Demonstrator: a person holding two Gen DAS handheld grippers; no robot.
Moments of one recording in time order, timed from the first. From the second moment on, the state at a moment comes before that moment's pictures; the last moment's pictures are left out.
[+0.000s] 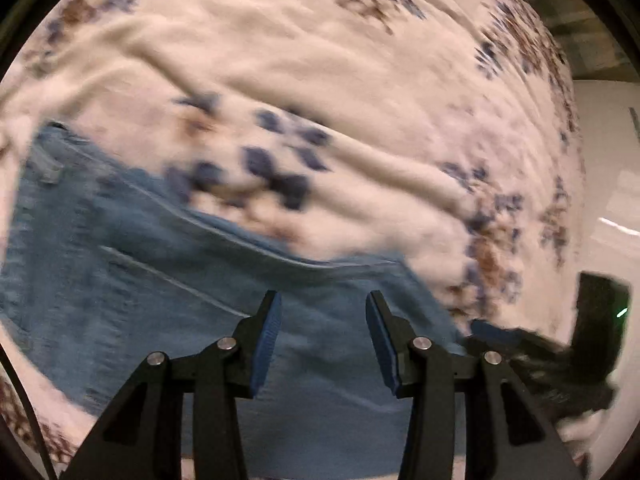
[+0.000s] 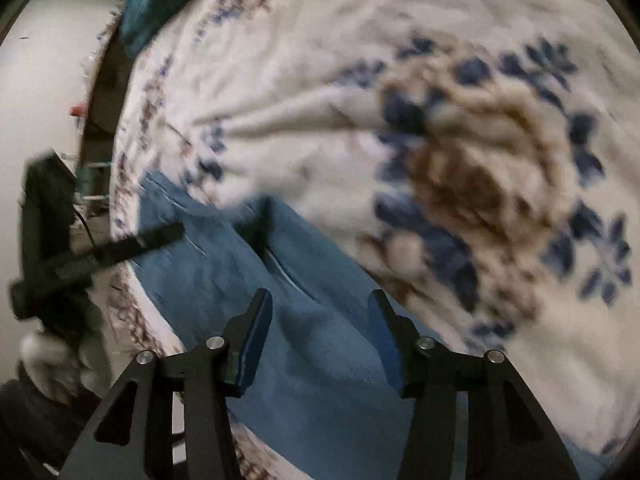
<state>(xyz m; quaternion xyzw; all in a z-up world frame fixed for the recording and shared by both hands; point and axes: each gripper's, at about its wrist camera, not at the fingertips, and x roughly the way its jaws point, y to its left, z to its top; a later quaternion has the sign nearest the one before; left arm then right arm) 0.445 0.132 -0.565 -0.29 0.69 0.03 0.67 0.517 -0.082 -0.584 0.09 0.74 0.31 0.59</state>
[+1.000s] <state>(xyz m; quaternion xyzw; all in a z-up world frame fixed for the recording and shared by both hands) 0.473 0.111 -0.543 -0.19 0.65 0.05 0.73 0.490 -0.179 -0.571 0.05 0.69 0.22 0.69</state>
